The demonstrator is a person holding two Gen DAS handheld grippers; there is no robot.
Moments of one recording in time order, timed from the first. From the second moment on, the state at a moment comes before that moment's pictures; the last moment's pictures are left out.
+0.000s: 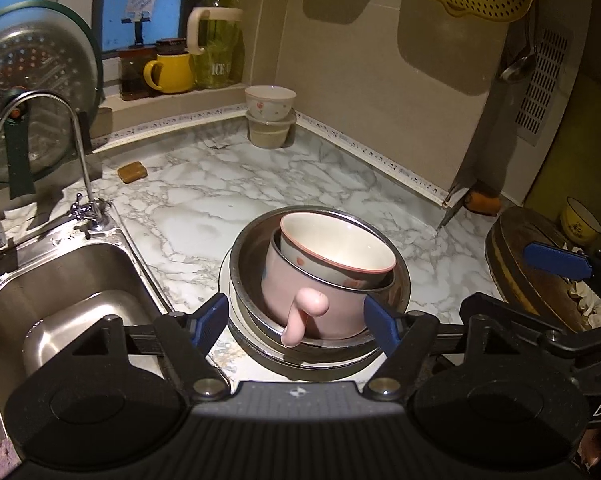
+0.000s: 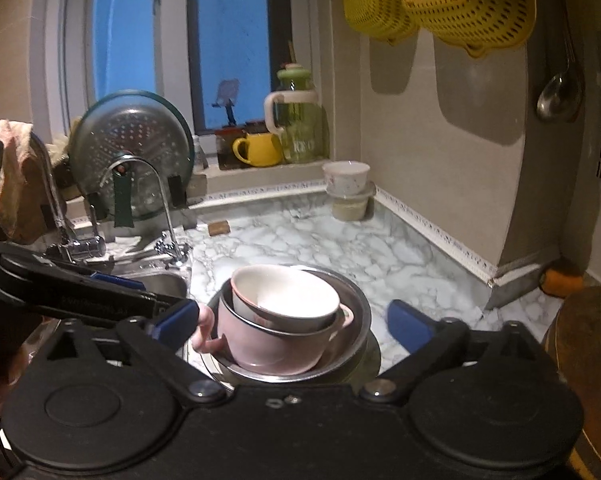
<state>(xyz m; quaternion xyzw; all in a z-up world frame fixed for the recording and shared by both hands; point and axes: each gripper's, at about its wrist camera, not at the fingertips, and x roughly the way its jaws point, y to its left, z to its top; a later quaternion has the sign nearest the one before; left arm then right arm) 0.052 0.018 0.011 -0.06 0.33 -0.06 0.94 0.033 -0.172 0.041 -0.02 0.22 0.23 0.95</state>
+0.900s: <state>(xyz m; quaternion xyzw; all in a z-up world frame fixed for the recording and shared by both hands) 0.037 0.008 0.014 -0.05 0.33 -0.03 0.94 0.020 -0.188 0.041 0.02 0.22 0.20 0.96</state>
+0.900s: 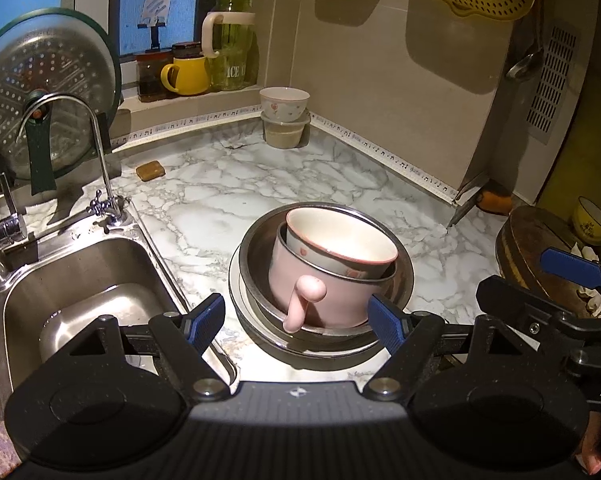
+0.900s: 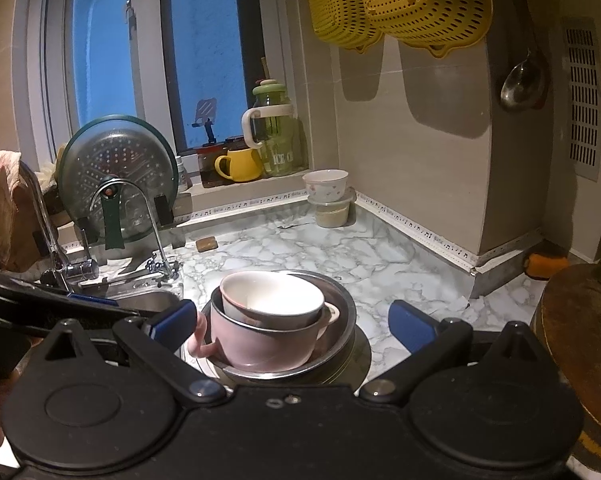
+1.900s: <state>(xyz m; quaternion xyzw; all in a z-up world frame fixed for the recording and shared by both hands) 0.053 -0.004 0.017 -0.01 0.32 -0.06 0.95 0.030 -0.186 0.038 0.05 0.23 0.17 0.96</state>
